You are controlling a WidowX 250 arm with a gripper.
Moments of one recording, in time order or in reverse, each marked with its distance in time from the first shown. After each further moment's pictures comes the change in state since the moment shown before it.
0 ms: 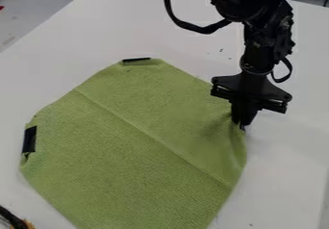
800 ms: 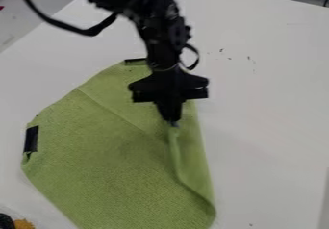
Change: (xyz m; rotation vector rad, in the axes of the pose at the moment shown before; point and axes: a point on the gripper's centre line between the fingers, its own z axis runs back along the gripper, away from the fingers) arm -0.041 0.113 0.019 -0.092 -0.087 0.359
